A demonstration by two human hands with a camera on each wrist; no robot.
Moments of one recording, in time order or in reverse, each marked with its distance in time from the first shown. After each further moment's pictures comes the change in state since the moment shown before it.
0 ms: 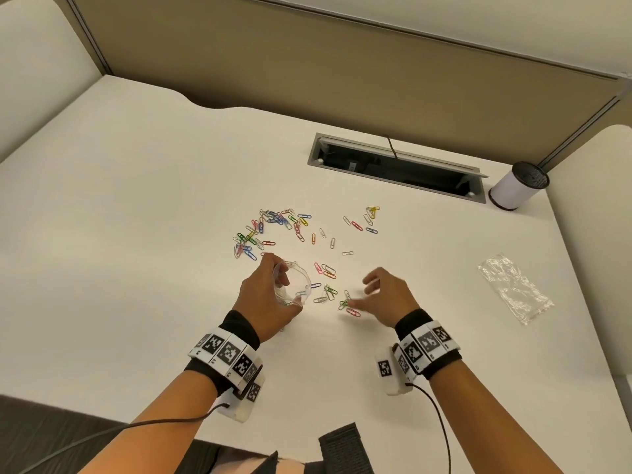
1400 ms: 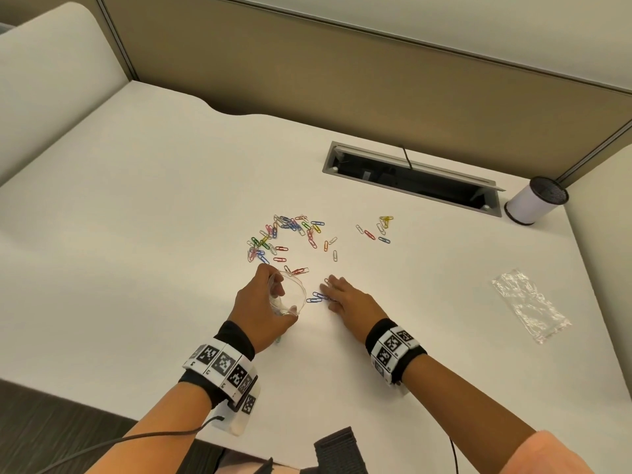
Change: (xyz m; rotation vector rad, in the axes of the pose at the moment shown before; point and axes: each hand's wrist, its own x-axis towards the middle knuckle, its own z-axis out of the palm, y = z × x) left_hand -0.012 -0.013 -0.015 -0.005 0.034 -0.067; right_hand 0.036 -0.002 0.070 -0.517 -0.165 -0.535
